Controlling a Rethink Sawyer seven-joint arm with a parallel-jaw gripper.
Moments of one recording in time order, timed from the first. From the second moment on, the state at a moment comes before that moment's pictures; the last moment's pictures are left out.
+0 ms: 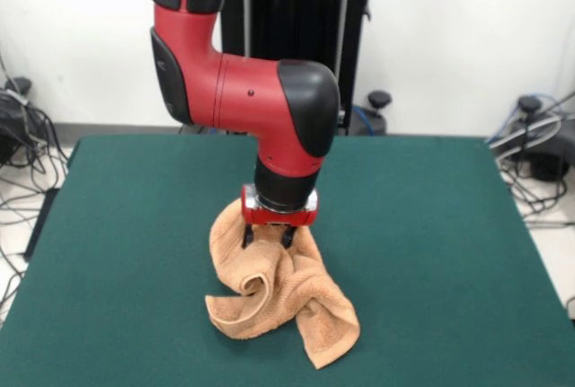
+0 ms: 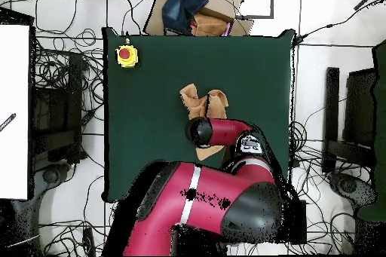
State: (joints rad) arm -0.24 -0.11 -0.07 1.41 -0.22 0.31 1.57
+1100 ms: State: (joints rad) arm -0.22 -0.22 -0.07 1.48 -0.22 0.37 1.57
